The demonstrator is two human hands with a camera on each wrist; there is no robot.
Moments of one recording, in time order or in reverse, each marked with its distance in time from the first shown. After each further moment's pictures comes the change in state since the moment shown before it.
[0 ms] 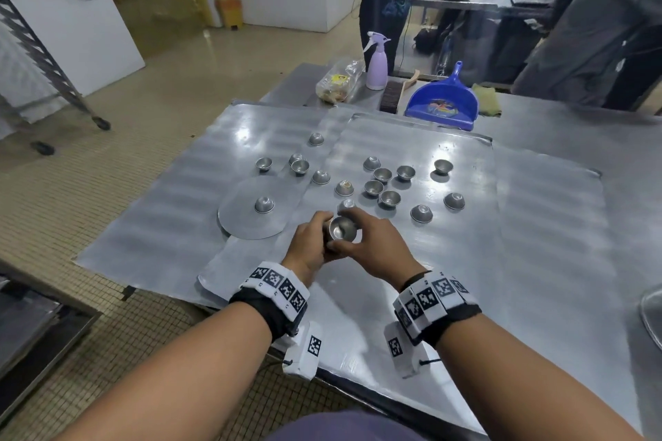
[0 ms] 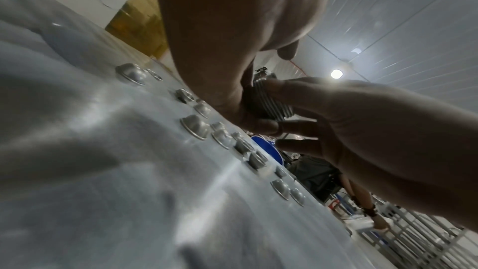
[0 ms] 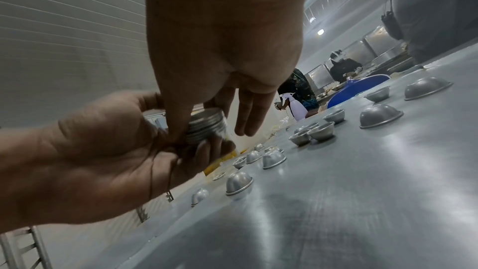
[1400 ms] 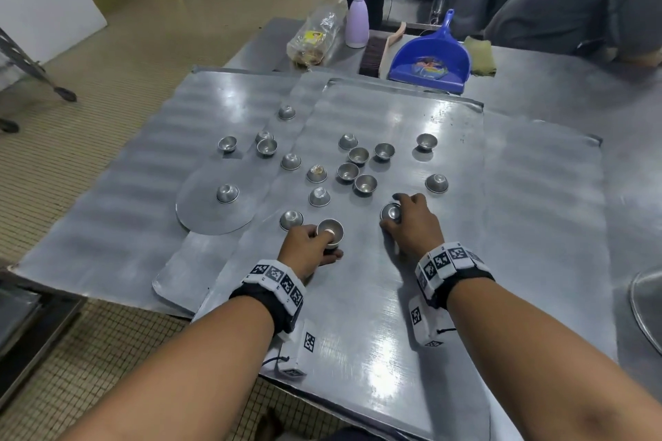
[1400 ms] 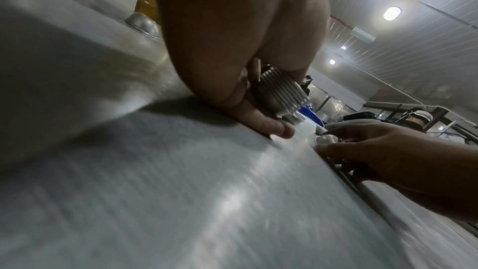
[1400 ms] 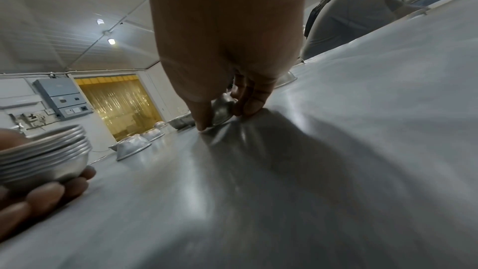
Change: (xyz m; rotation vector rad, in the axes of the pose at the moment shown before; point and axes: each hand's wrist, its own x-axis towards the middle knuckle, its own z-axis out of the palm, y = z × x) left_hand 0.050 -0.056 0.032 0.300 -0.010 -0.046; right_hand 0.030 0.136 -0.041 -0.174 -0.024 0.413
